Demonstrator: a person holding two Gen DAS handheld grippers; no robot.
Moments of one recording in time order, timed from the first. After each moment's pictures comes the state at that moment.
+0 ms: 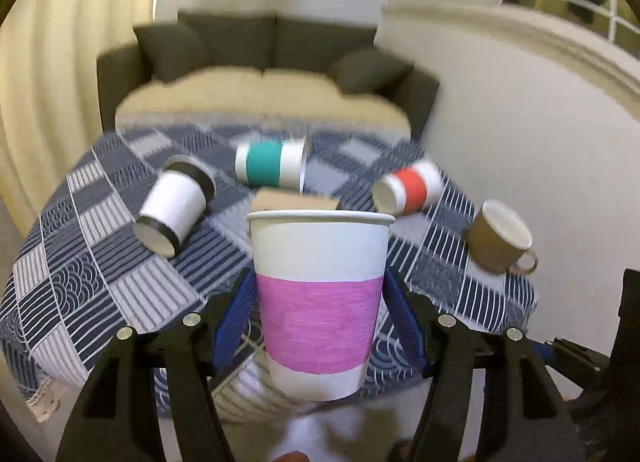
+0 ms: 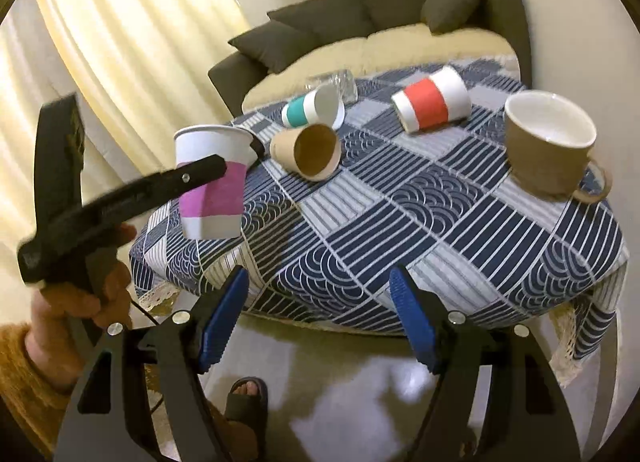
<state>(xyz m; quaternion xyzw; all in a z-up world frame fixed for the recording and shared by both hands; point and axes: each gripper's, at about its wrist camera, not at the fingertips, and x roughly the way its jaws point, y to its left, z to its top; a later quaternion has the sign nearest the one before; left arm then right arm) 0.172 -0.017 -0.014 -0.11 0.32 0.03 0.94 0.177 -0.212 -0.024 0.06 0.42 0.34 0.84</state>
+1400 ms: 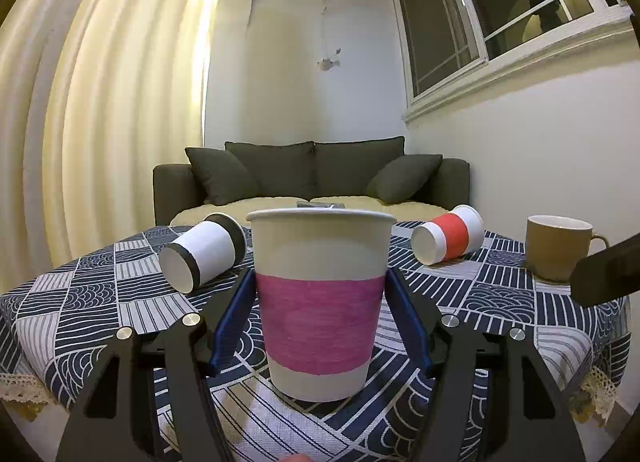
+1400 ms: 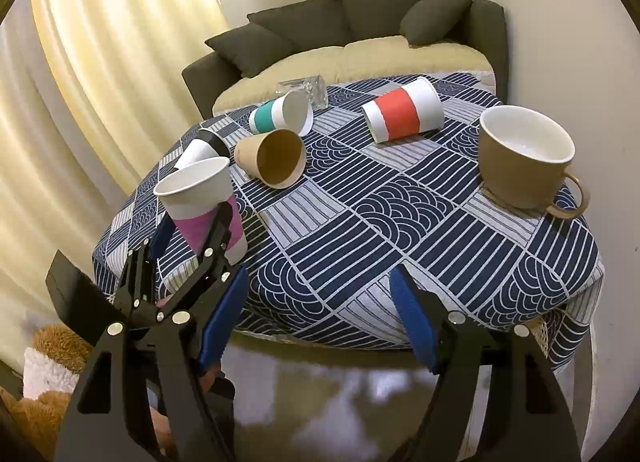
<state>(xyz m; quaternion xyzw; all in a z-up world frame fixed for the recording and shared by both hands) 0.145 -0.073 -0.111 0.00 0.08 0.15 0.99 0.190 -0.208 -0.035 0.02 0.41 0.29 0.86</state>
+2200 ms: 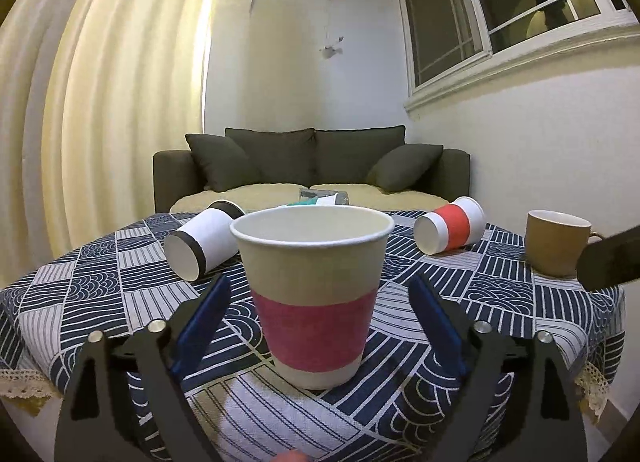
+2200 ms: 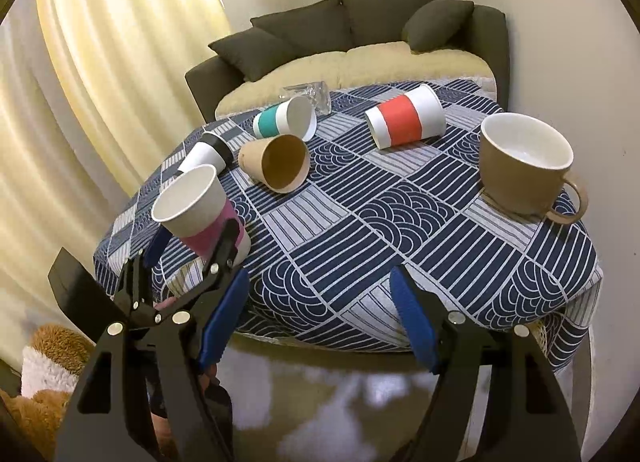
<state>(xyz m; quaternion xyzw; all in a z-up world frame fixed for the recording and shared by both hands) 0.137 -0.065 -0.107 -0.01 0.10 0.15 0.98 0.186 -0.212 -0.029 0.03 0.40 0.30 0.87</state>
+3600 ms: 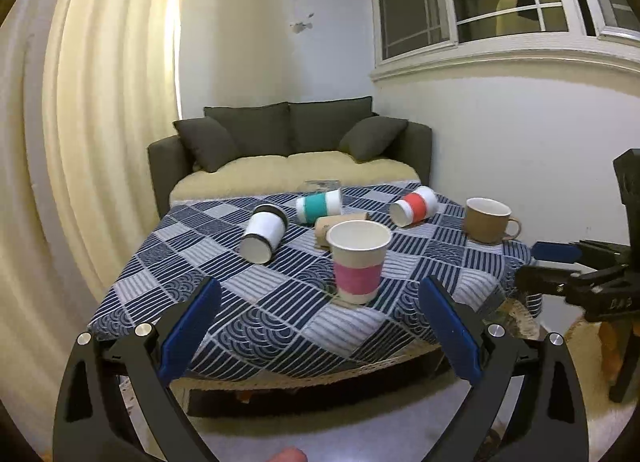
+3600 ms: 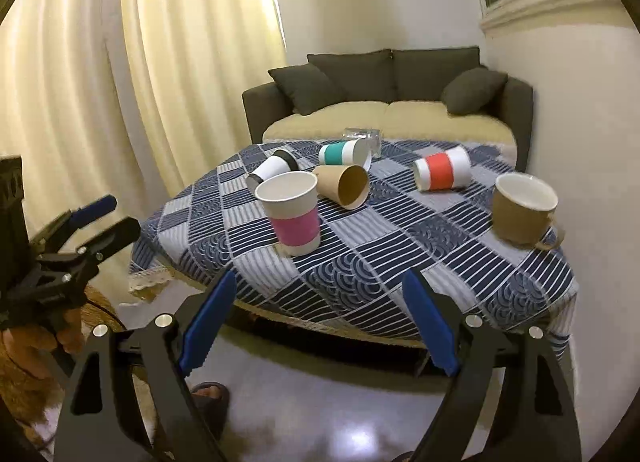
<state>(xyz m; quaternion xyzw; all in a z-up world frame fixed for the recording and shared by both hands) -0.012 -0.024 0.003 0.00 0.20 0.08 0.98 0.080 -0.212 0.007 -0.01 0.31 0.36 0.88</state>
